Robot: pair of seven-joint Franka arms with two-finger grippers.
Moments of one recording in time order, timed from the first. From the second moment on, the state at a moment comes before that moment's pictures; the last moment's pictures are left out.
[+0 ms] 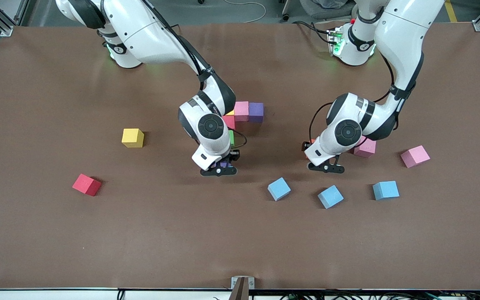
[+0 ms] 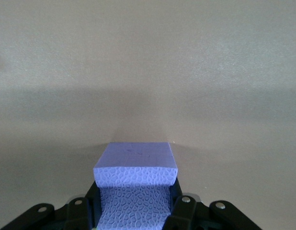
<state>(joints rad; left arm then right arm) -0.19 0.48 -0.23 -2.00 0.06 2.29 -0.32 0.70 0.77 -0.03 -1.49 0.05 2.23 0.62</state>
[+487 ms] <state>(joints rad) -0.20 0.47 -0.24 -1.99 0.06 2.27 -0.45 0.72 0.76 -0.03 -1.49 0.05 2.23 0.62</state>
